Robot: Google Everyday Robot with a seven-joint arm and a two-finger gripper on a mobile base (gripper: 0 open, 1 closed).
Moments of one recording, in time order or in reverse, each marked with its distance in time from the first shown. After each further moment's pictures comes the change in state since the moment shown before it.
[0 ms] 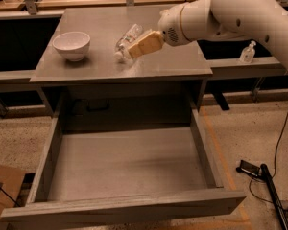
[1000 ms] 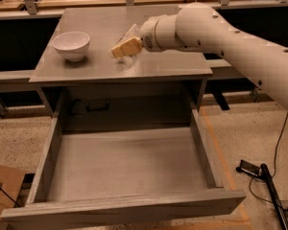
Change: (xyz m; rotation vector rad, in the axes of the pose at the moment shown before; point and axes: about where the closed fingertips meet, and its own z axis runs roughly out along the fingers) arm 0.006 -0.018 0.076 0.111 -0.047 0.057
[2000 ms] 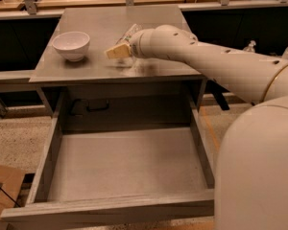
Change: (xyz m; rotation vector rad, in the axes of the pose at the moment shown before) arm 0.043 -0.040 0.086 0.151 0.026 0.156
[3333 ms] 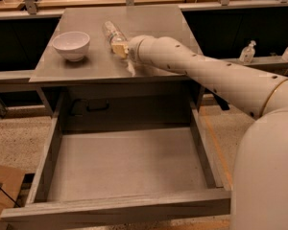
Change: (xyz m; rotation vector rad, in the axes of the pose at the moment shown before) arm 0.000 0.015 0.013 -0.032 -0.121 0.110
